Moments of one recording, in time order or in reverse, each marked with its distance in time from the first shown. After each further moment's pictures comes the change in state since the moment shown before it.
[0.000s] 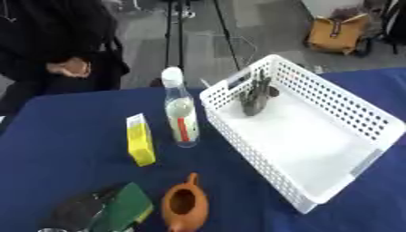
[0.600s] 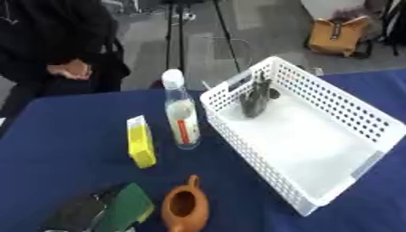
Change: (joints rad) left arm -0.004 -0.005 -0.005 0.004 0.012 0.018 0.016; right arm 0.000 0.000 0.000 0.000 0.000 0.000 -0.001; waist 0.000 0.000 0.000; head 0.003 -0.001
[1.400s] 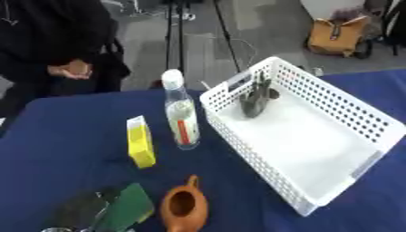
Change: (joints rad) left arm -0.011 -0.003 -0.001 0.004 -0.005 0.004 0.034; right arm 0.000 0.000 0.000 0.000 -0.005 -0.001 -0.002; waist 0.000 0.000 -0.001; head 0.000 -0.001
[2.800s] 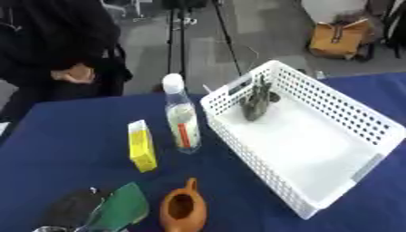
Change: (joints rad) left arm -0.003 0.049 0.020 -0.082 -0.035 0.035 -0.055; right arm 0.013 0.000 0.000 0.000 -0.003 0.000 0.000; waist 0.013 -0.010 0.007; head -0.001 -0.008
